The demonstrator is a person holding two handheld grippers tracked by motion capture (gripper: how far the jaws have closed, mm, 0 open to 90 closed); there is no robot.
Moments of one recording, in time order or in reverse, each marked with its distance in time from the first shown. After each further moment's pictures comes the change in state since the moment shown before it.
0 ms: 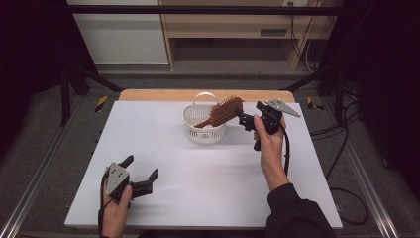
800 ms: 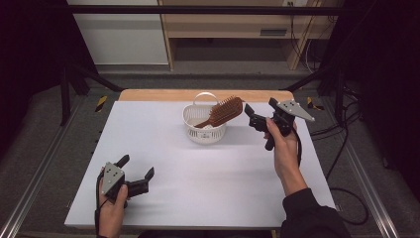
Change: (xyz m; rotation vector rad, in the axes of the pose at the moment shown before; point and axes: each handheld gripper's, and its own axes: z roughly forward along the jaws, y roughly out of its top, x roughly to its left) left arm 0.009 0.000 -0.005 -0.010 0.024 -0.017; right arm -0.006 0.015 -0.032 -0.088 -0.051 -0.120
